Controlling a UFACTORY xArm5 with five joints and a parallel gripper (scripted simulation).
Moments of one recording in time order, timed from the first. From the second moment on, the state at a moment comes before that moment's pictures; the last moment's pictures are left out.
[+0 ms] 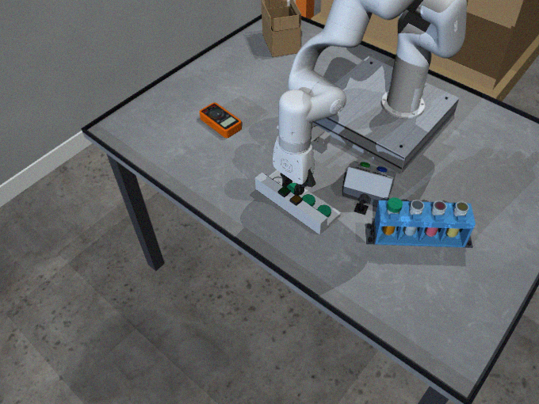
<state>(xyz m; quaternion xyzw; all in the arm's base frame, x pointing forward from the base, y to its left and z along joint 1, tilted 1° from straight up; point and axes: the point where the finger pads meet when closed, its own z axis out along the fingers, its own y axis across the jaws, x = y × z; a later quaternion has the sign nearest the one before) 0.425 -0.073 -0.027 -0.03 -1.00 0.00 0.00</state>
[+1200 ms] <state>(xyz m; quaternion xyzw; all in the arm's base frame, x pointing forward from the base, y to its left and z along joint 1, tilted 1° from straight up) 0.425 -0.074 0.006 -0.03 -1.00 0.00 0.00</state>
